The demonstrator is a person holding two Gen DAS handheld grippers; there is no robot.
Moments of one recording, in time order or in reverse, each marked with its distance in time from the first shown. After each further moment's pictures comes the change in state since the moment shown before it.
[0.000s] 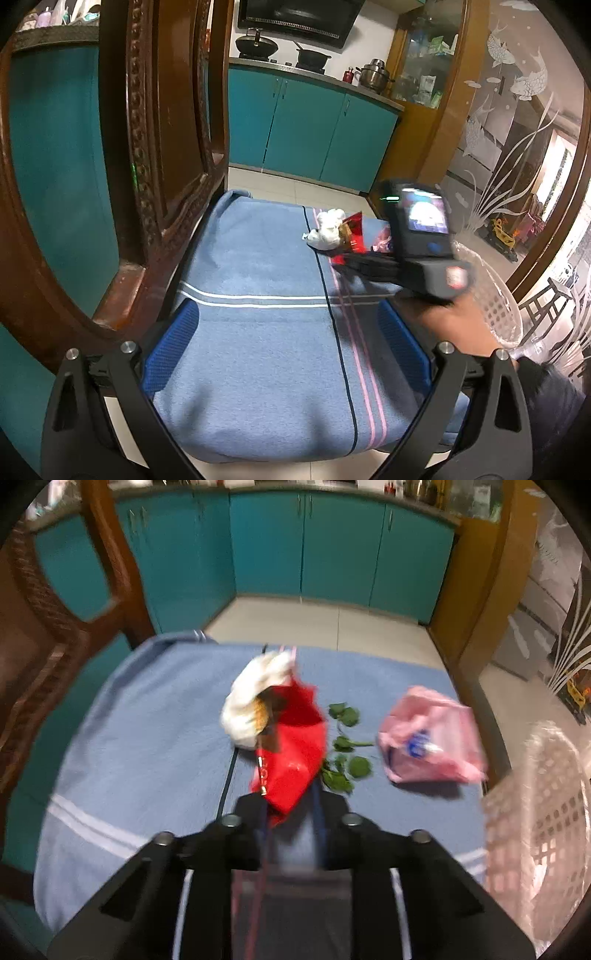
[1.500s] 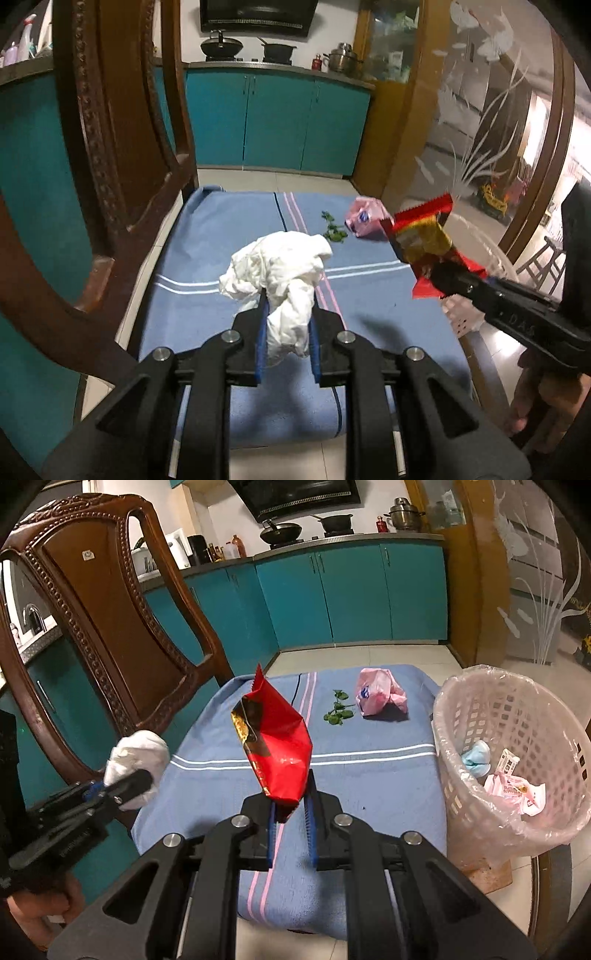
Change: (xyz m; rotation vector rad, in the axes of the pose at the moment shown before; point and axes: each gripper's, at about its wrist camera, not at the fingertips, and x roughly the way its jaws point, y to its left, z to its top) left arm -0.004 -0.035 -0.016 0.138 0.031 -0.021; right arm -0.165 -0.042 -0.105 0.117 -0.198 0.235
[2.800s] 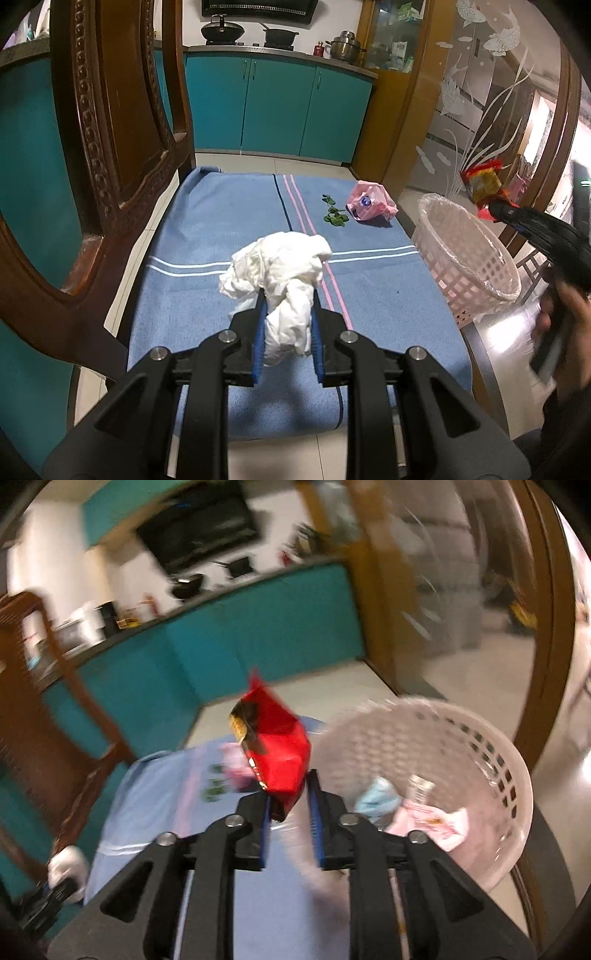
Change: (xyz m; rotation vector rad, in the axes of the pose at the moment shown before) left arm 0.008 0.001 -0.009 -0.021 0.050 -0.012; right arm -0.012 -0.152 0.039 0.262 -0.122 -0.235
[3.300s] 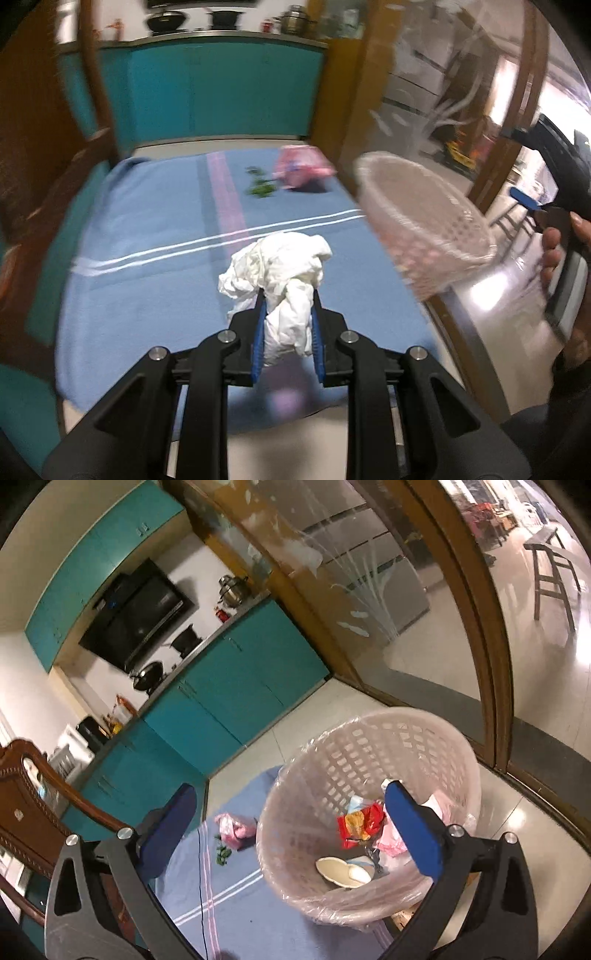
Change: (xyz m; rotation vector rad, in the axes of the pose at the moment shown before) left arm 0.031 -0.089 -0.003 0.139 0.083 -0.136; right arm -0.071 -0.077 0.012 0.402 -0.204 0.027
